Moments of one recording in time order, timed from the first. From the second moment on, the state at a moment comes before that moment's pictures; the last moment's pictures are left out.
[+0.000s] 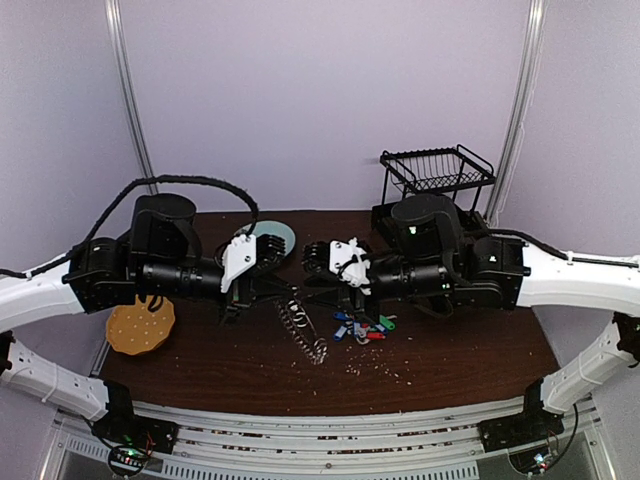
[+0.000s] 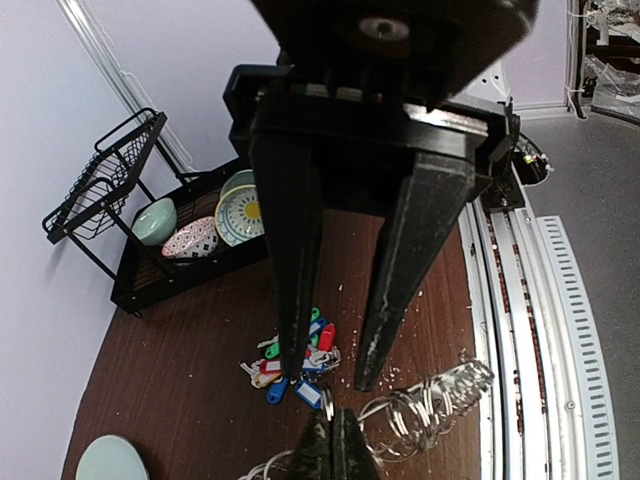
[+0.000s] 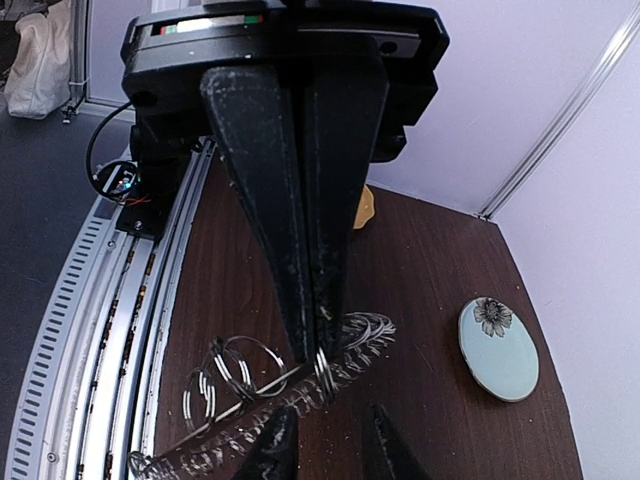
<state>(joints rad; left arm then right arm) -1.10 1.10 1.08 -0.37 0.21 0.43 1.15 1.38 1.21 -0.20 -0.19 -0.47</state>
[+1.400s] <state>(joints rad) -1.11 0.93 0.82 0.03 0.21 0.25 1.11 1.38 0.87 0.54 -0.42 0.08</state>
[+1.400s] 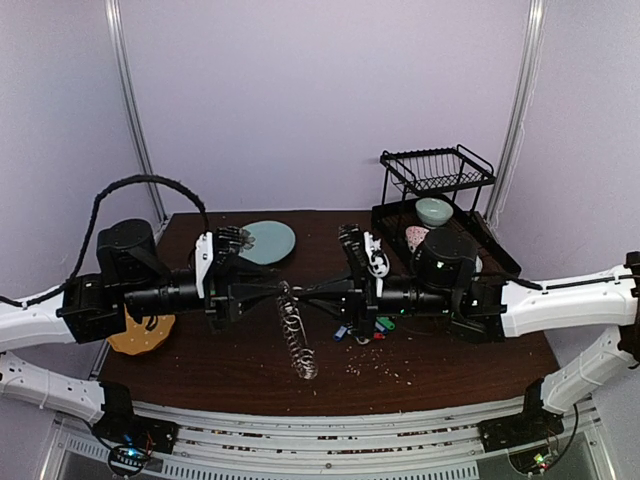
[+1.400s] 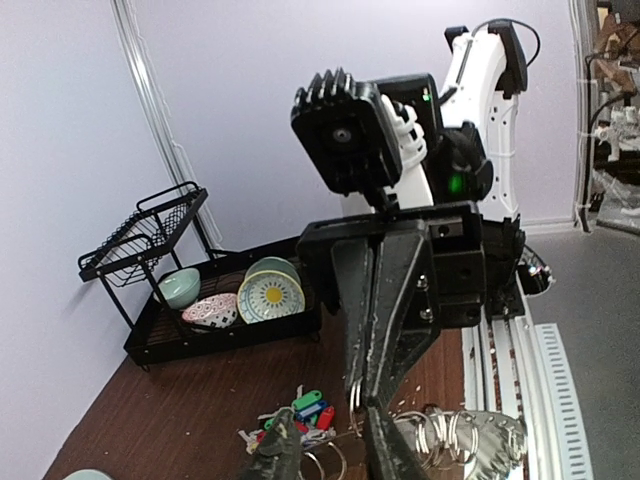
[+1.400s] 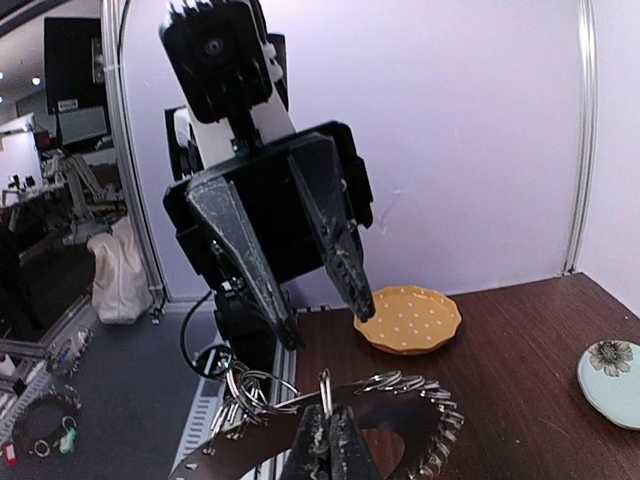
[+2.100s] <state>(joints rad) -1.11 0.98 0.81 0.12 0.28 0.21 1.11 1.43 0.81 0.91 -0.45 0.28</state>
